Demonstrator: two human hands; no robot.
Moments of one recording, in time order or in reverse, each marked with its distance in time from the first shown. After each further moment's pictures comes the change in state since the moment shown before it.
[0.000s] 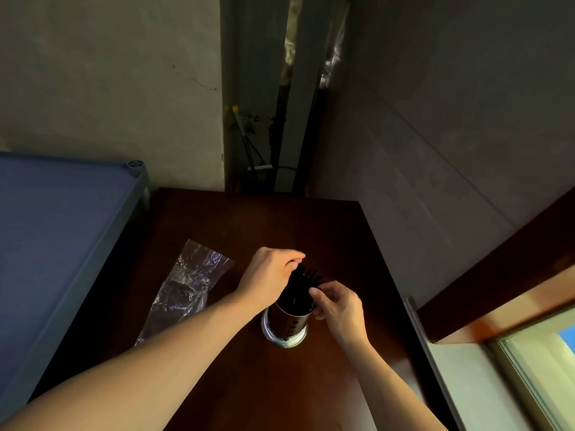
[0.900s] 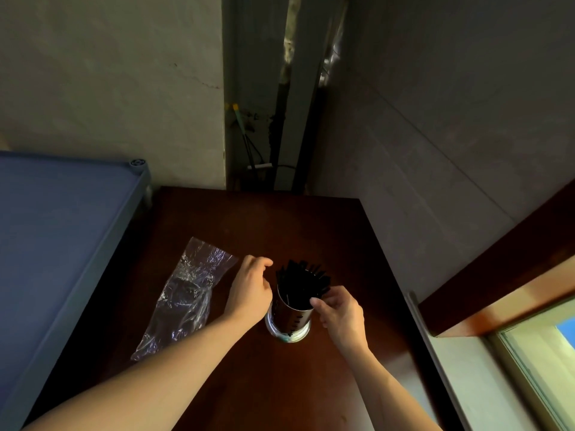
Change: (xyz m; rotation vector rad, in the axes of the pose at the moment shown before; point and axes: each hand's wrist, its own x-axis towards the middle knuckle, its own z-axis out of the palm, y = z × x) left_hand -0.043 -0.030 0.001 0.169 0.036 -0.298; right_hand -0.014 0.020 0.010 -0.052 0.052 0.108
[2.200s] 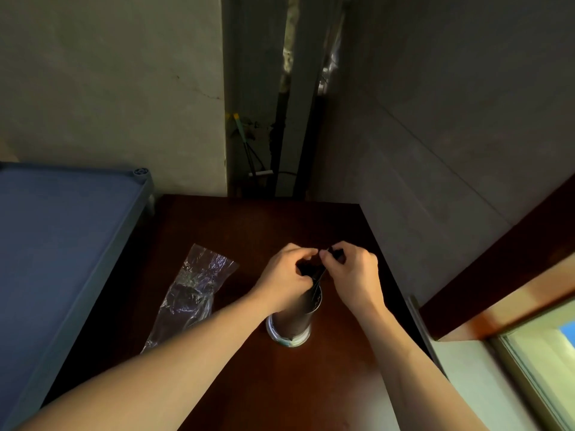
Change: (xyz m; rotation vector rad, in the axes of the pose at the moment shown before) left_hand 0.015 0.072 -0.015 -0.281 -0.256 0.085; right_hand 0.007 -0.116 -0.045 -0.170 0.129 -0.391
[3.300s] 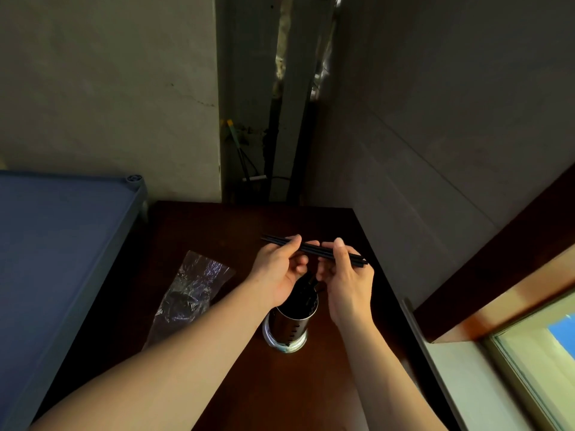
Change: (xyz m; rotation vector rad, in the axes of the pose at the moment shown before) left_hand 0.024 0.019 -0.004 -1.239 0.101 -0.393; right_hand -0.010 -0.013 0.017 0.867 0.162 0.215
